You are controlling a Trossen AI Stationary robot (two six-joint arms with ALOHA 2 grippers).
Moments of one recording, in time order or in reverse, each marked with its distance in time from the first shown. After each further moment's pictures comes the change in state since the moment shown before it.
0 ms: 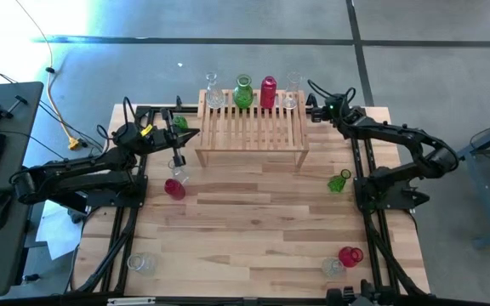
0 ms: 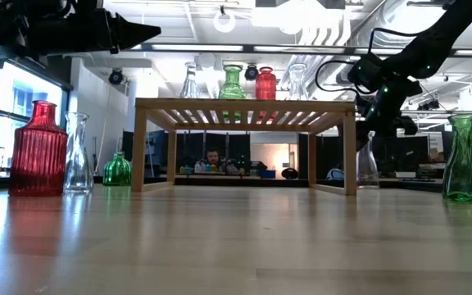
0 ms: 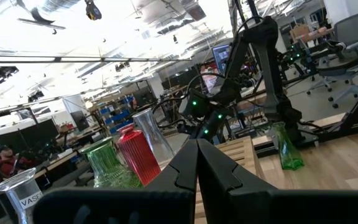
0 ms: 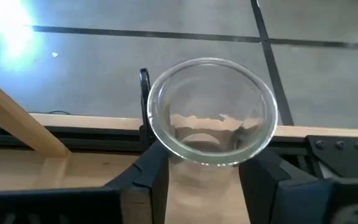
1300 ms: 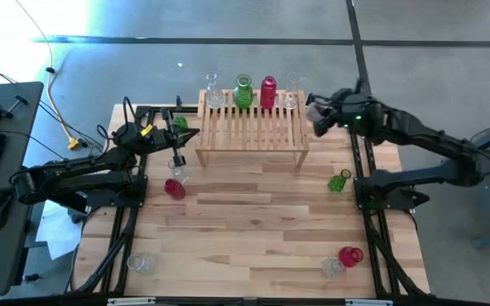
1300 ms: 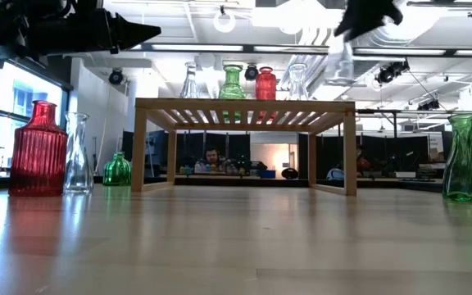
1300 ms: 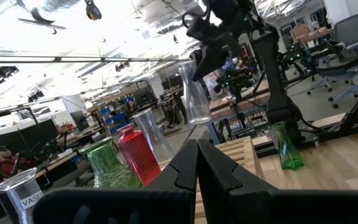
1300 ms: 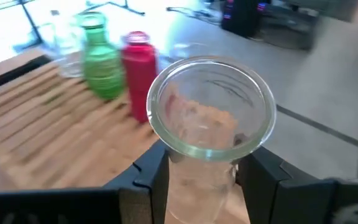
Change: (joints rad) left arm 0.000 0.000 0.000 0.000 0.000 0.000; right arm 0.618 -0.338 0.598 -0.753 0.089 -0.084
